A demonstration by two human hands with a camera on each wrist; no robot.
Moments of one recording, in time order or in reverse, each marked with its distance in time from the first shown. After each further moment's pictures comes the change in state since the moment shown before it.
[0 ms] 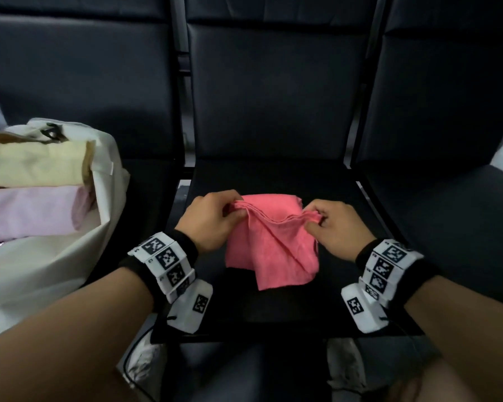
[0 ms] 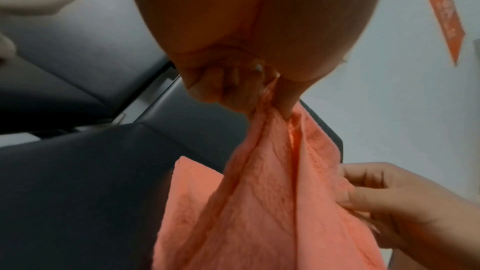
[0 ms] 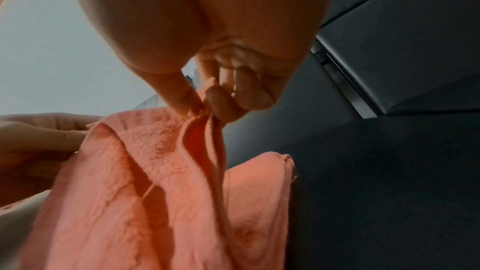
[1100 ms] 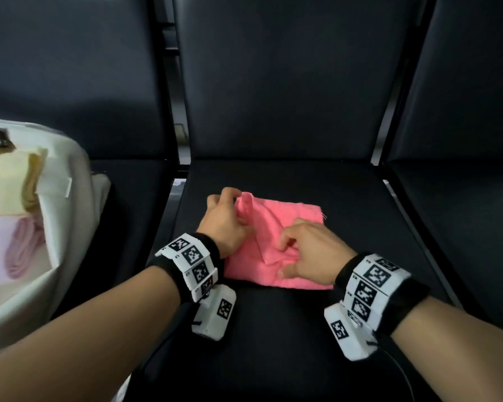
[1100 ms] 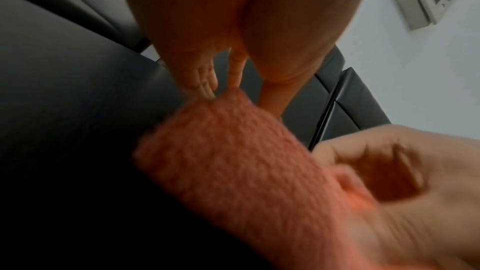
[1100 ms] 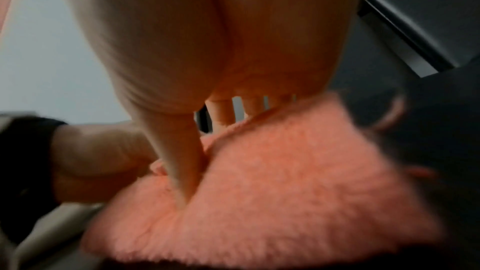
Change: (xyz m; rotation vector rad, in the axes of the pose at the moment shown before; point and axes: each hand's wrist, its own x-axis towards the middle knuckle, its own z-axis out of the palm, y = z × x) left_hand 0.099 -0.043 0.062 -0.084 -0.031 -0.398; right_hand 0.079 -0.001 0.045 -0.229 -0.442 -0.026
